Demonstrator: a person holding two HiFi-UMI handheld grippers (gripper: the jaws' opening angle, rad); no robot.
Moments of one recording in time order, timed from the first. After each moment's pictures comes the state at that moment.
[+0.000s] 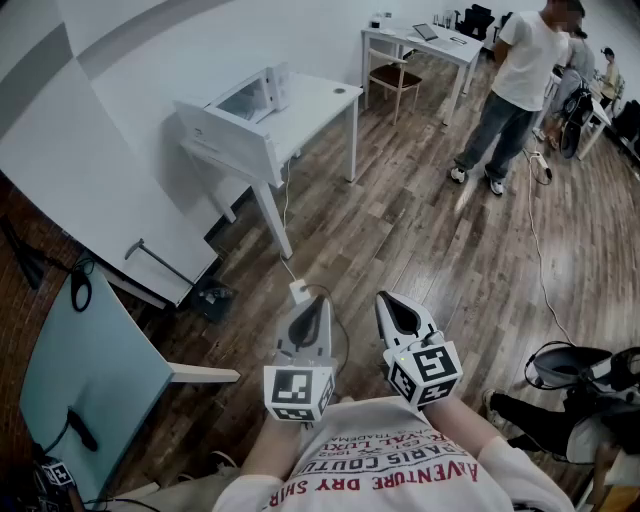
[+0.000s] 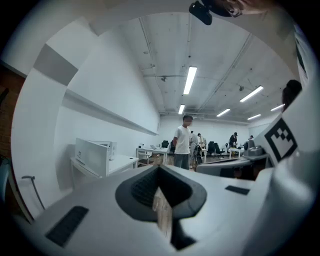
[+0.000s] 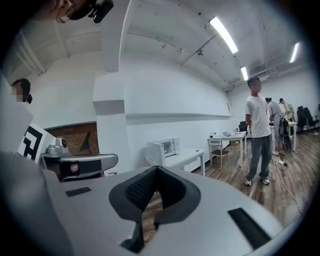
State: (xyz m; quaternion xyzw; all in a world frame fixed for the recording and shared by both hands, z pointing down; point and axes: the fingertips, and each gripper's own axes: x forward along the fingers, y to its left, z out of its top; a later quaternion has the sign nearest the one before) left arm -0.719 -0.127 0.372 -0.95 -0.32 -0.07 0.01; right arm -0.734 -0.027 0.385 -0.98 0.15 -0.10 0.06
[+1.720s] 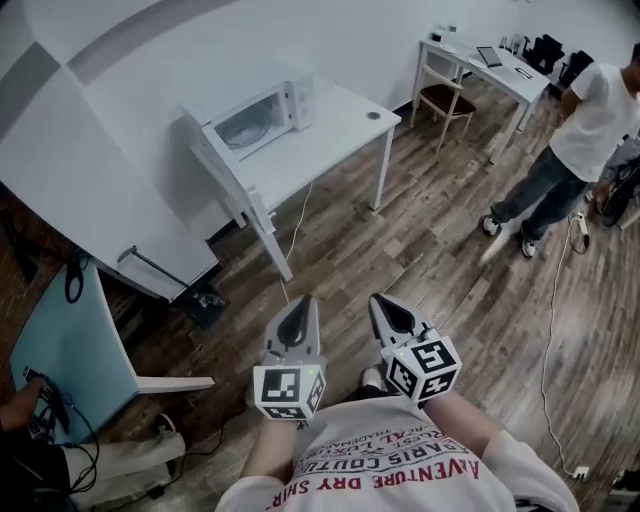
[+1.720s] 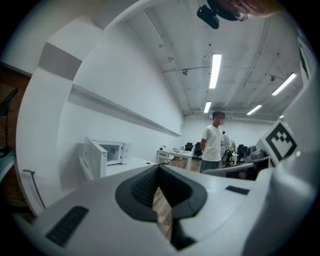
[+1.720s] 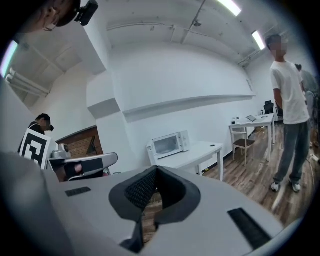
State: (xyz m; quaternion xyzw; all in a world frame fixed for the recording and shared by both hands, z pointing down) left arm -0.487 -0.013 0.370 -0.98 -0.17 -0.08 -0.02; right arm -0.480 0.099 0.393 -0.94 0.29 -0.15 0.09
